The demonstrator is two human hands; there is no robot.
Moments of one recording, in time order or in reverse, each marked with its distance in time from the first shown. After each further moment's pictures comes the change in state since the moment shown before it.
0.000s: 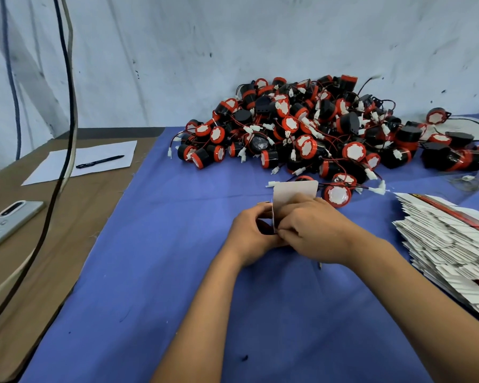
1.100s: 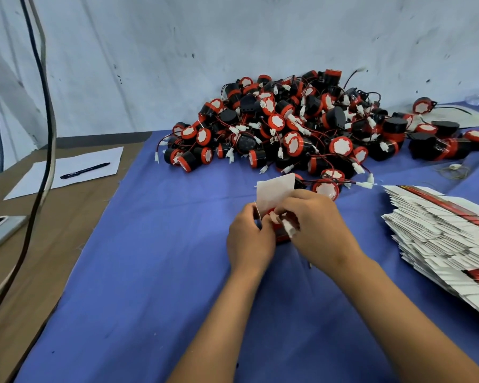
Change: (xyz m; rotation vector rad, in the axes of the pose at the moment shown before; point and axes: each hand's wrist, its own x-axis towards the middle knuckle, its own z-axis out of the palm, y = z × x) left_hand -0.001 0.014 0.043 0.169 0.407 -0.136; right_hand -0.015 -0.005 0.011 0.233 0.504 0.195
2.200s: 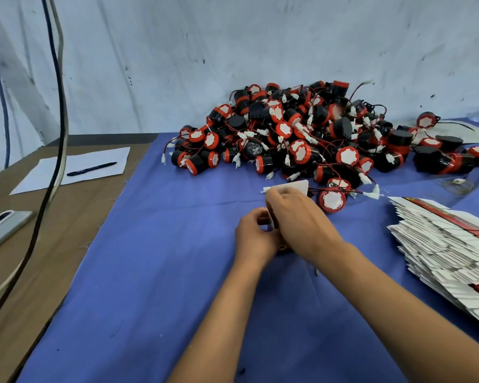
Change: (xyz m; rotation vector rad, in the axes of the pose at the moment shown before) left_hand 0.013 0.001 -0.004 -0.288 -0.159 -0.105; right_hand 0.034 -0.012 0.018 -0.317 -0.250 -0.053
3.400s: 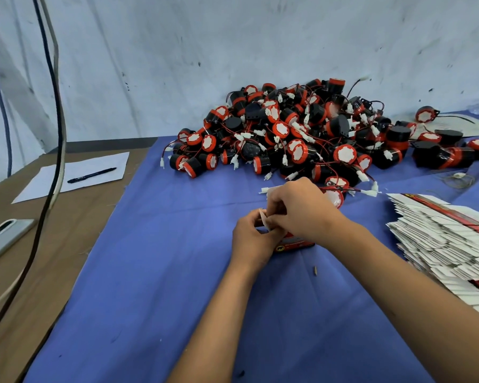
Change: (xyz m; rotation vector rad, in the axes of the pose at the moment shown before) left_hand 0.000 -0.006 -0.004 0.031 -0.039 0.116; right_hand 0.013 0.021 -0.018 0.358 -0.032 0.030
